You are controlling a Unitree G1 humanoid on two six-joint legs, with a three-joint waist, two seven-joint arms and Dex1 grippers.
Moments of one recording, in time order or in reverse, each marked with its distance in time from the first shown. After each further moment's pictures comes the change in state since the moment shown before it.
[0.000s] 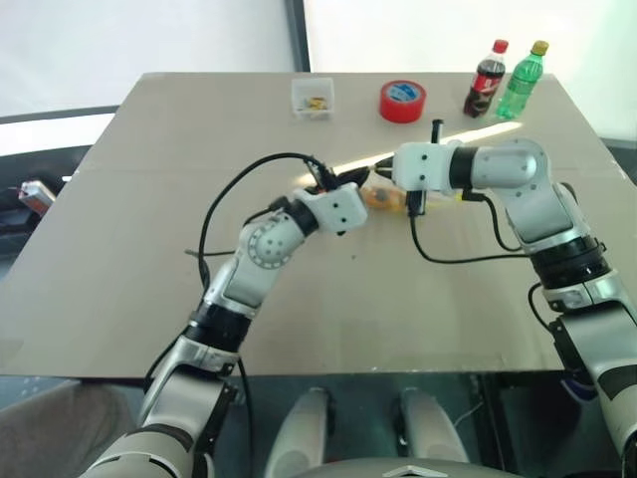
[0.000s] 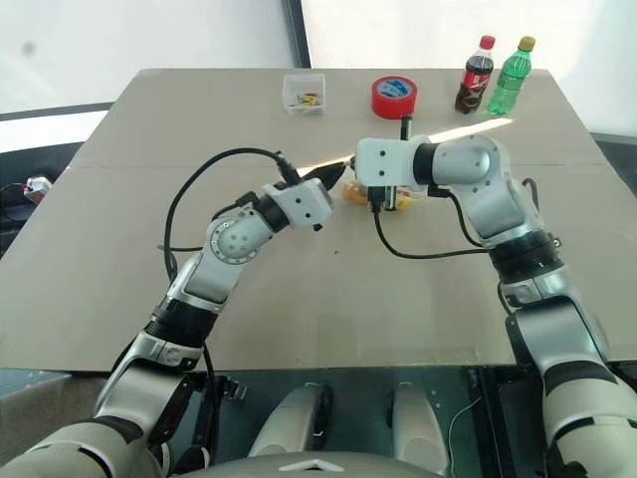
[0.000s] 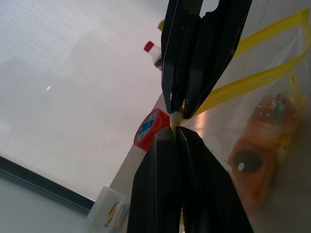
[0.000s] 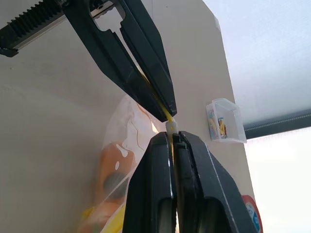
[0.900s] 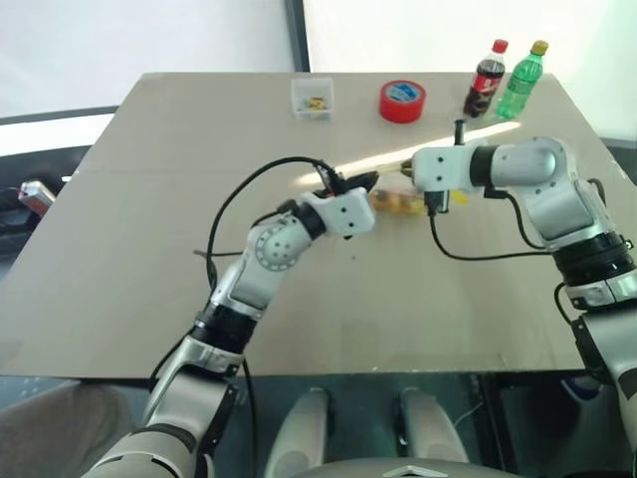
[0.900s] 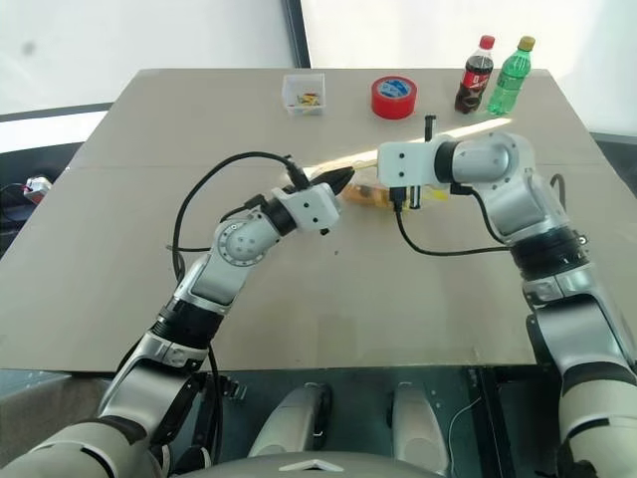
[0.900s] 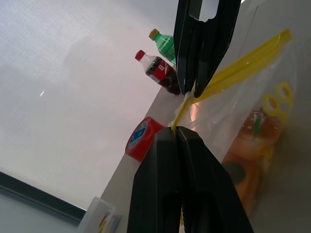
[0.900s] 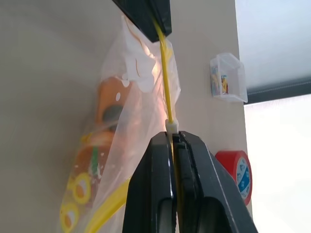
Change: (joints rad) left arm -0.001 -0.018 -0.025 0.000 0.003 -0.007 -0.006; right arm -0.004 -0.119 0.022 0.031 -0.077 0.011 0.009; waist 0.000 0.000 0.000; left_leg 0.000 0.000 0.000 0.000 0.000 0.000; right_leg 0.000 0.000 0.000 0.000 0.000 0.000
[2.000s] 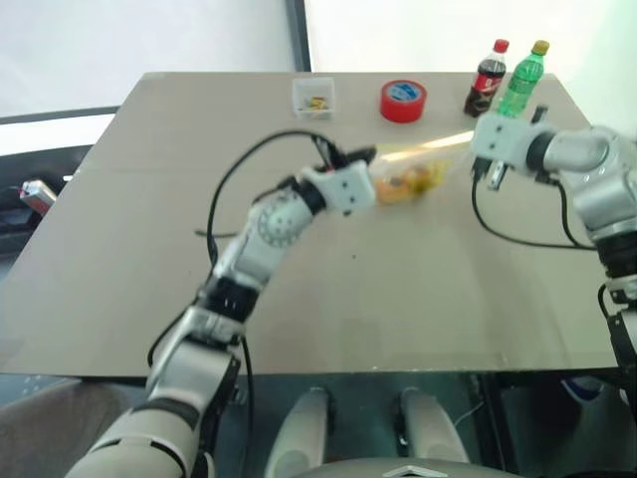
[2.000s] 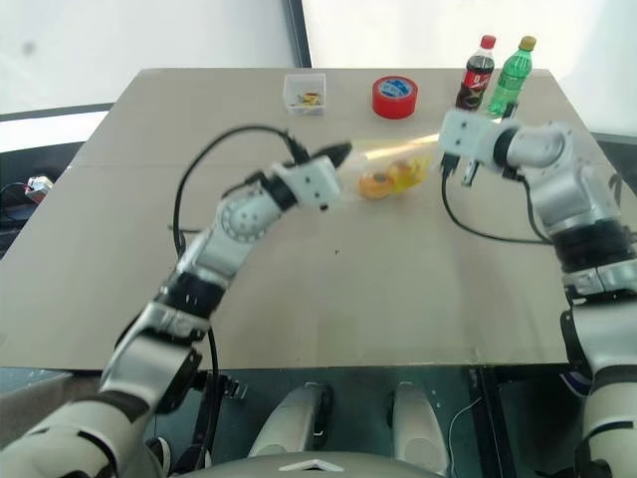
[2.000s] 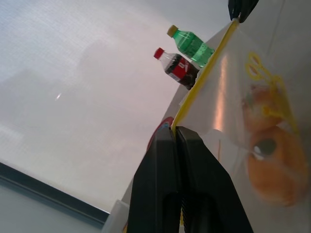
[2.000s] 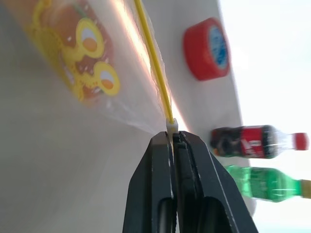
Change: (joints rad) left arm -0.251 0.024 0.002 0.266 0.009 -0.095 0.099; right arm -0.062 -0.131 -0.057 0.131 -0.023 0.195 -0.198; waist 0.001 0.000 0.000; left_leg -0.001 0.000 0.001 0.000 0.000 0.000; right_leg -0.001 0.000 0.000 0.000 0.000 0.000
